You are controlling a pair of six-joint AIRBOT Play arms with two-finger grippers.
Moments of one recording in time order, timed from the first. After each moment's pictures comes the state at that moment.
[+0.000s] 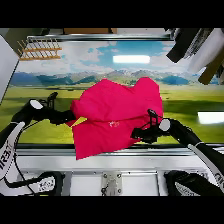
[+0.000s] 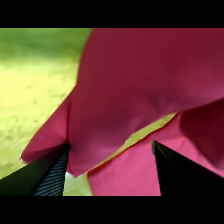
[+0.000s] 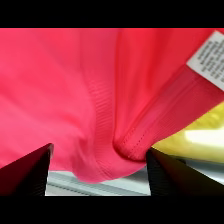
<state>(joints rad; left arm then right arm) 0.12 -1.42 0.86 1.06 -0.99 -1.27 0.34 -1.20 0.57 -0.98 0.85 1.74</state>
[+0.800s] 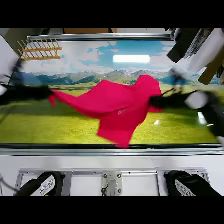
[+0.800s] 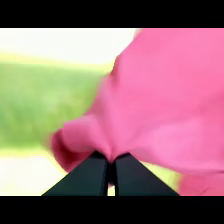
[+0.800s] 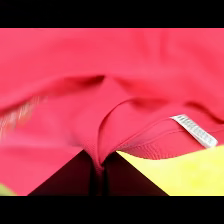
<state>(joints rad) 0.27 -1.06 1.21 1.05 -1.13 -1.29 0.13 -0.99 1.11 -1.28 1.04 1.69</state>
